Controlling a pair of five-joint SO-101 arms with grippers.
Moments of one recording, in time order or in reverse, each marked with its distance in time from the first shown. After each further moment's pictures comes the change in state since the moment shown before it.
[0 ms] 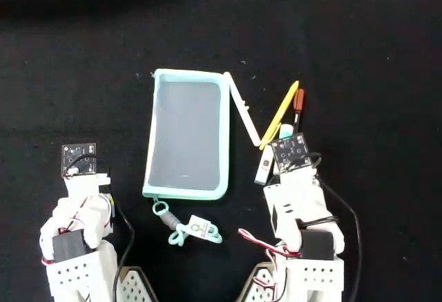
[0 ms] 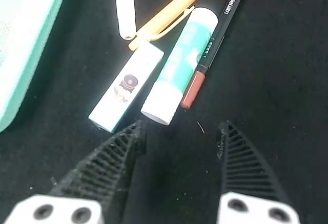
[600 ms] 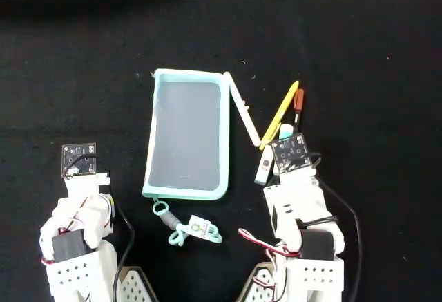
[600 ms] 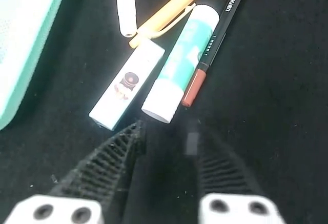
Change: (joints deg) left arm 0.0 0.0 0.0 0.0 0.0; right arm 0.0 0.0 0.0 0.4 0.0
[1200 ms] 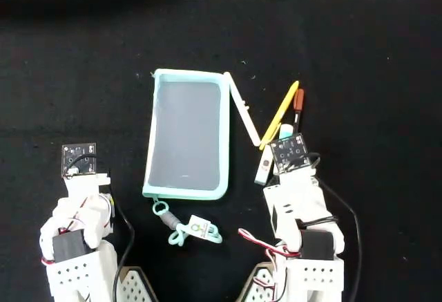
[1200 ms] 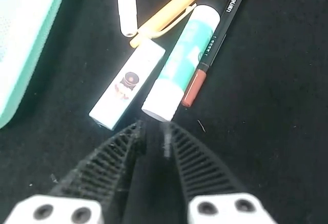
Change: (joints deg) left arm 0.0 0.0 0.0 0.0 0.0; right arm -0.1 -0.1 0.0 0.1 0.5
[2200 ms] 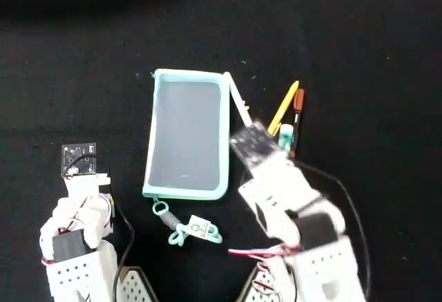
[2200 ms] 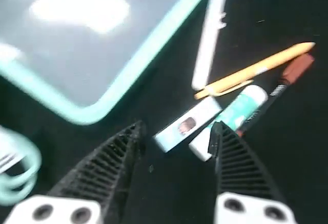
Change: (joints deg) left arm 0.0 0.0 0.0 0.0 0.0; right arm -20.4 30.8 -29.9 4.3 2.9
